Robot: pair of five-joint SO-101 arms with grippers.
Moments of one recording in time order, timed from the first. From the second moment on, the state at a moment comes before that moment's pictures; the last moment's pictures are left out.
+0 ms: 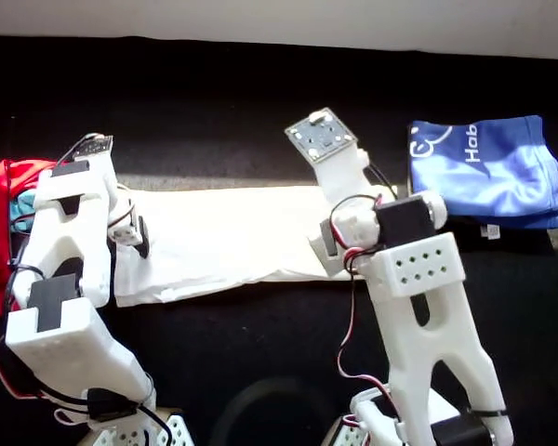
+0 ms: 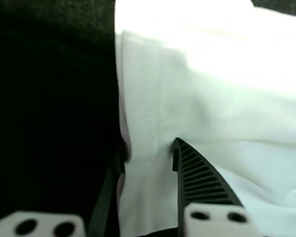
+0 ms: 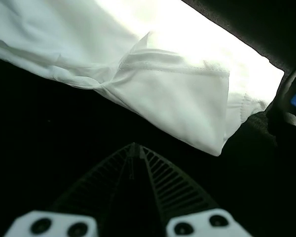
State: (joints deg) left arm -17.9 18.2 15.8 64.8 -0.2; right arm -21.7 -28.7 16.1 88.6 16.6
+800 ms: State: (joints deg) left arm -36.6 19.5 -3.5 84.4 -7.9; right arm 5.2 -30.2 55.4 61.8 22.8
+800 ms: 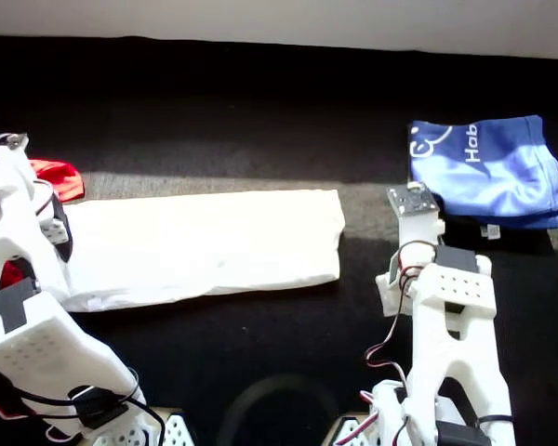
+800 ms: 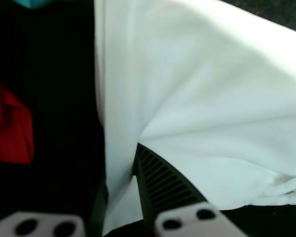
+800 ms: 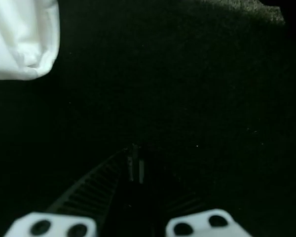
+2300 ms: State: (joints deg) left arm 27.9 33.7 -30.5 78.2 0.3; right arm 11.8 -32.1 77.1 34.6 13.6
